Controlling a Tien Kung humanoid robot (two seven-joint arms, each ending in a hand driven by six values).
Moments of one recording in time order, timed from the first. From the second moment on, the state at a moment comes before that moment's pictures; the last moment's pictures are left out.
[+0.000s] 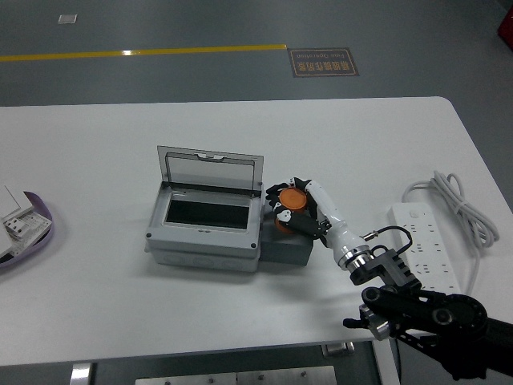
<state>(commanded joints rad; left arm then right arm) 0.02 0.17 -0.41 -0.26 0.89 0.08 0.23 0.47 -0.35 0.33 1.35 -0.71 -0.61 0.44</state>
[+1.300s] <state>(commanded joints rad) 0.02 0.19 -0.43 -0.26 0.92 0.07 0.25 0.80 -0.11 0.27 1.46 -1.65 -0.51 -0.42</state>
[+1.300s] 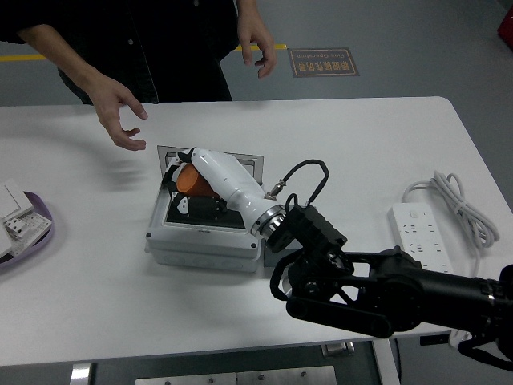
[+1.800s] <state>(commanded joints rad) 0.01 0.20 -0.45 -0.27 0.95 0.06 0.26 0.87 -0.02 0.20 1.35 -1.71 -0.44 -0.65</state>
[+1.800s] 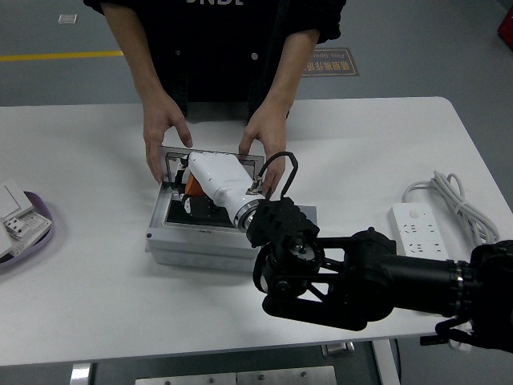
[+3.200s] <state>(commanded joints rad) 0.00 0.20 -0.46 -0.27 0.97 0.06 0.26 0.87 0.00 0.10 1.27 -1.64 -0.41 -0.65</state>
